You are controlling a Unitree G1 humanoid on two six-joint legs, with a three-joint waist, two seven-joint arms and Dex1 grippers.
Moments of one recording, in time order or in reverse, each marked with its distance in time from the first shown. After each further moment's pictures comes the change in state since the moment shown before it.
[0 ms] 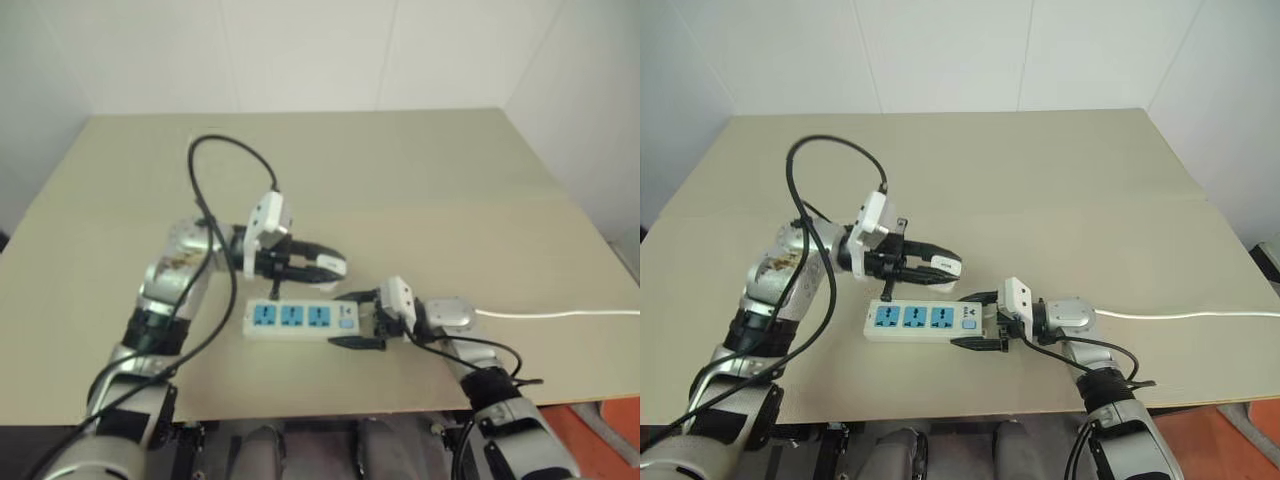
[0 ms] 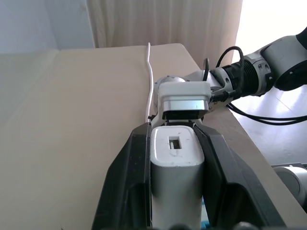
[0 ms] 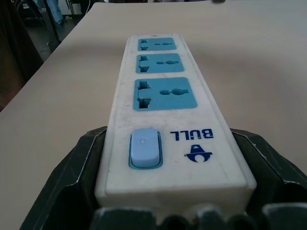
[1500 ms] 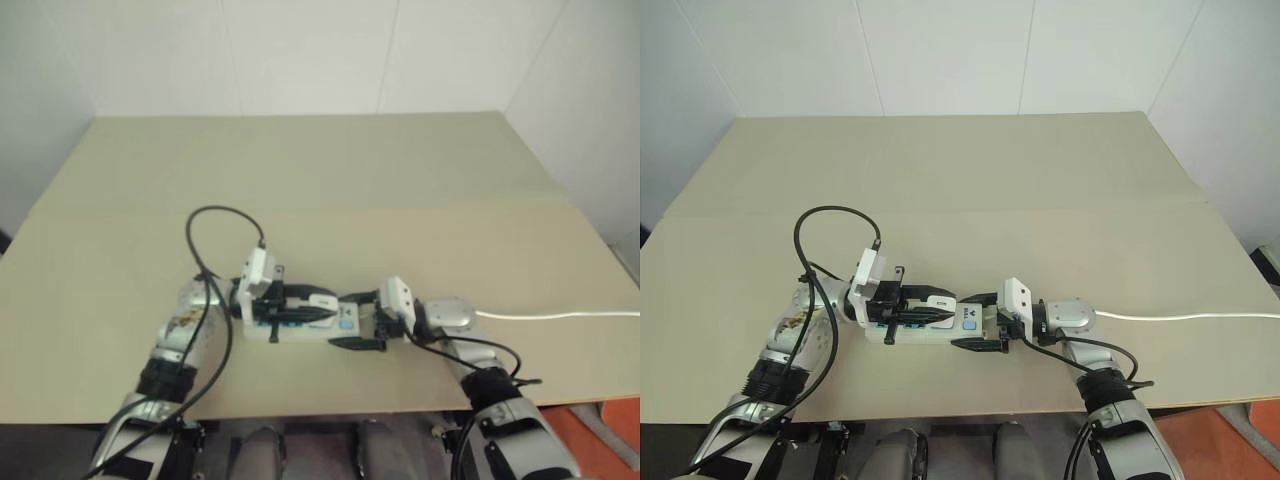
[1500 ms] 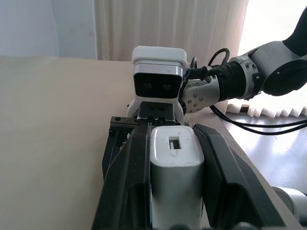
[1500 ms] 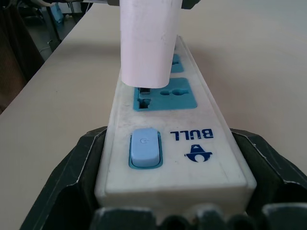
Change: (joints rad) left arm 0.234 -0.084 -0.009 0.141 -0.062 -0.298 -0.022; right arm 0.002 -0.002 0.001 0.002 -0.003 0.020 -0.005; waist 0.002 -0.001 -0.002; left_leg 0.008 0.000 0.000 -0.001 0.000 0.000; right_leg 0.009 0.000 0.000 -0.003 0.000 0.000
